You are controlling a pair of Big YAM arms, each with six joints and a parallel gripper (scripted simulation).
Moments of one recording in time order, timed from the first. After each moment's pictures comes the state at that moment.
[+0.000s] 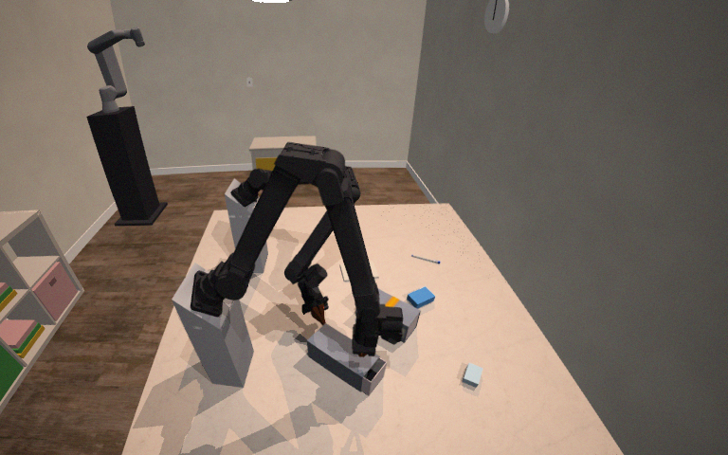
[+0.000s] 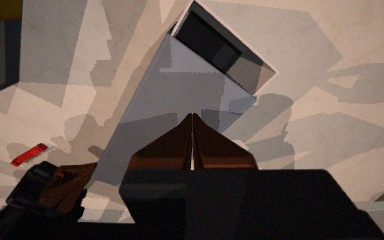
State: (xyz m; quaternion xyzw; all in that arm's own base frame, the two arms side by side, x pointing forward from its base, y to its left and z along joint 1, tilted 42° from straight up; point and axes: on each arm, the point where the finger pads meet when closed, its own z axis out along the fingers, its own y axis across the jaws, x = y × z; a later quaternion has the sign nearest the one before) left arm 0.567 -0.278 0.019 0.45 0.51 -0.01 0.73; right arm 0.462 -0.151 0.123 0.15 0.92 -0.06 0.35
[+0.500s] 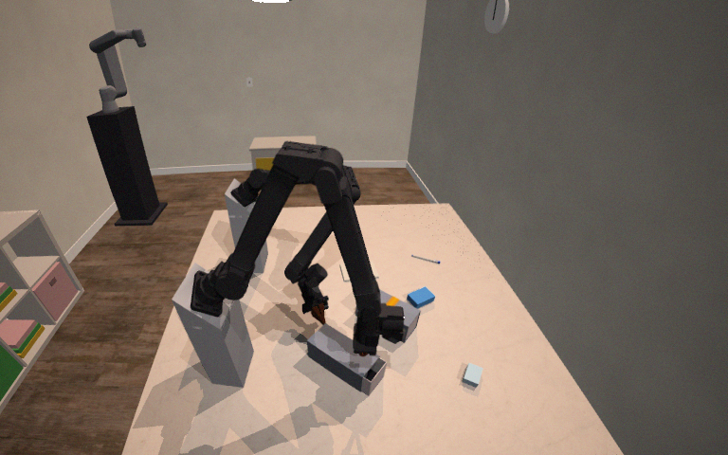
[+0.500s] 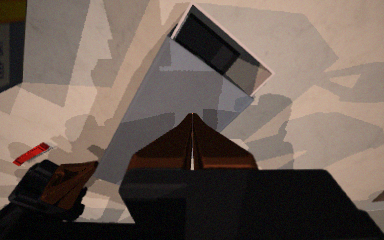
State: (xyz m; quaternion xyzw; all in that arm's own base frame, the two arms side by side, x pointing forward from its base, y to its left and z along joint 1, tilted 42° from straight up) left arm 0.567 -0.275 0.019 0.45 0.51 -0.01 0.73; right arm 0.461 -0.151 0.129 0.15 0.92 -0.06 0.35
